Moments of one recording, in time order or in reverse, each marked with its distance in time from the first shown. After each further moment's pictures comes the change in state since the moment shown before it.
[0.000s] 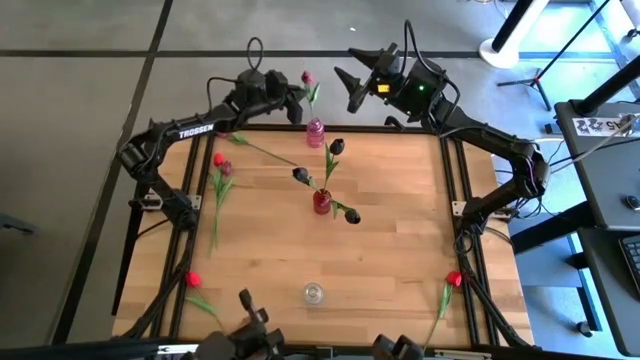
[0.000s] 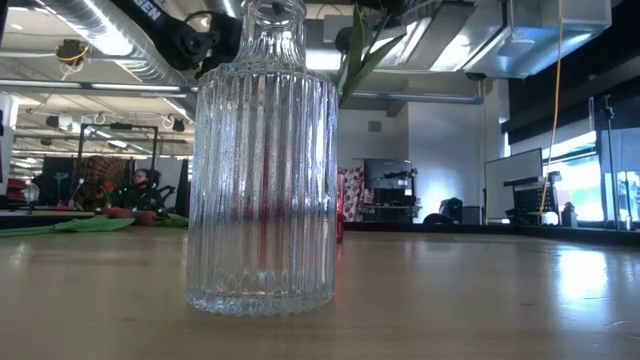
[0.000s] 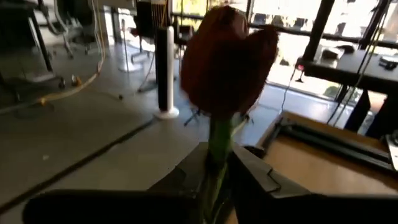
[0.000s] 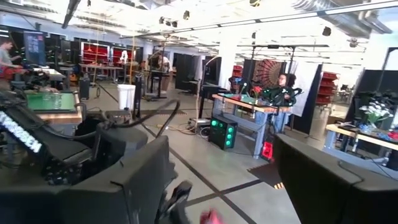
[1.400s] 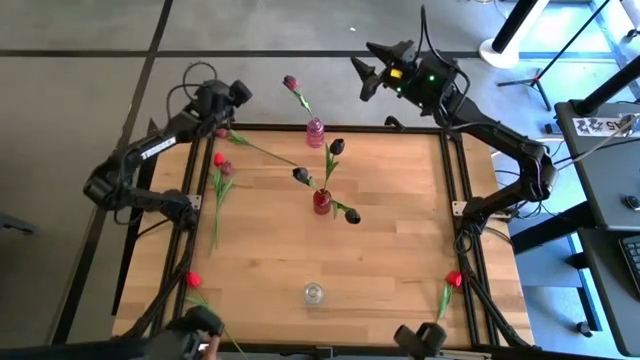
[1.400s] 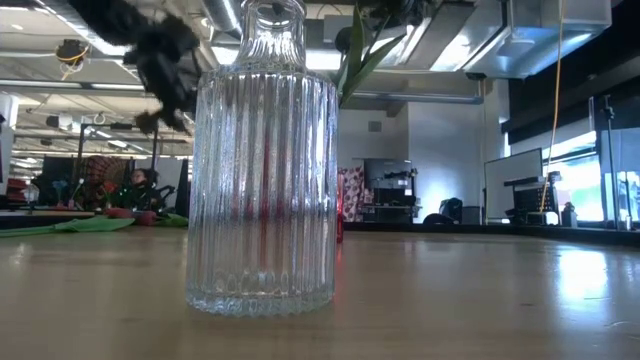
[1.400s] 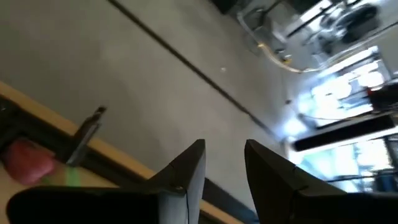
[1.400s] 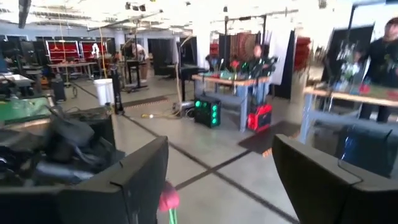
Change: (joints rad) left arm 0.224 -0.358 -0.252 -0.497 -0.569 -1.003; right arm -0.088 -0.055 -0.001 -0.138 0.029 0.140
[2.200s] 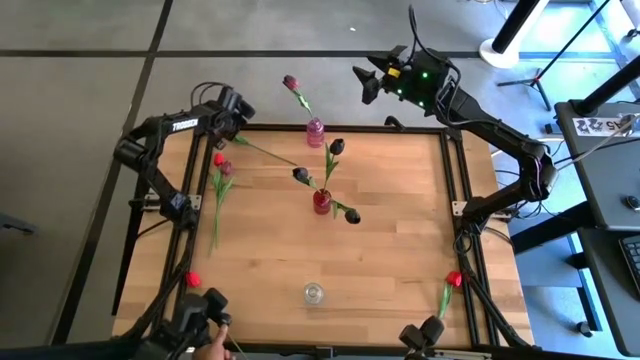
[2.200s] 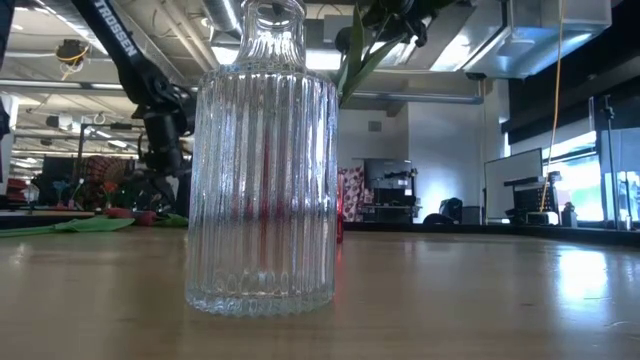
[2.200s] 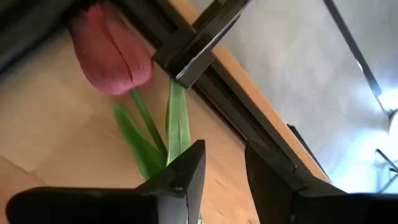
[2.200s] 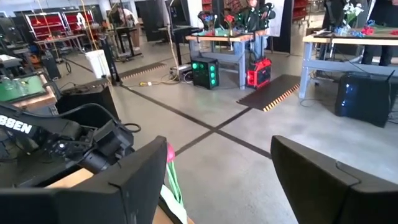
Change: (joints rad) left arm 0.139 0.390 0.038 -0.174 0.249 -0.226; right arm -0.044 0.002 0.000 -0.186 -0.021 0.120
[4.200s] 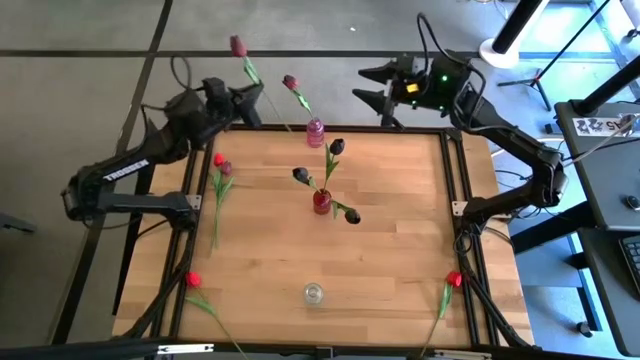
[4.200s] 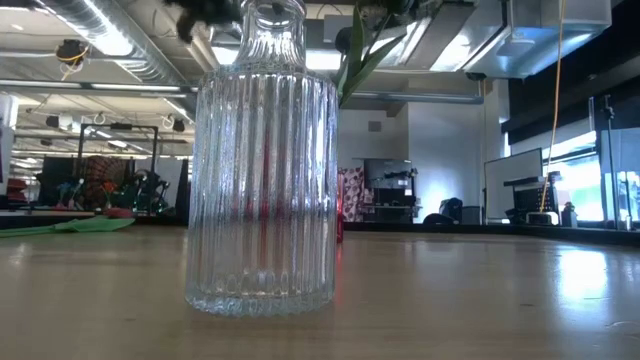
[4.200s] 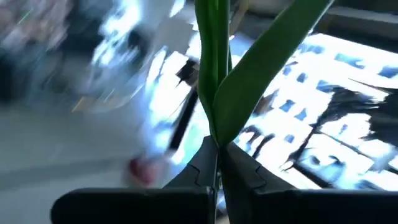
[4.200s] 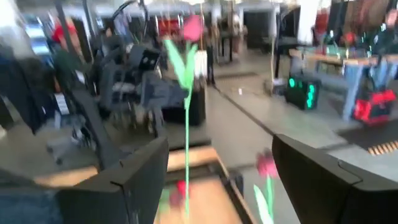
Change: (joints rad) left arm -0.608 -0.644 0.093 0.413 -0.163 0.897; right arm 0.038 -0.091 0.001 -0.016 -0.427 -0.096
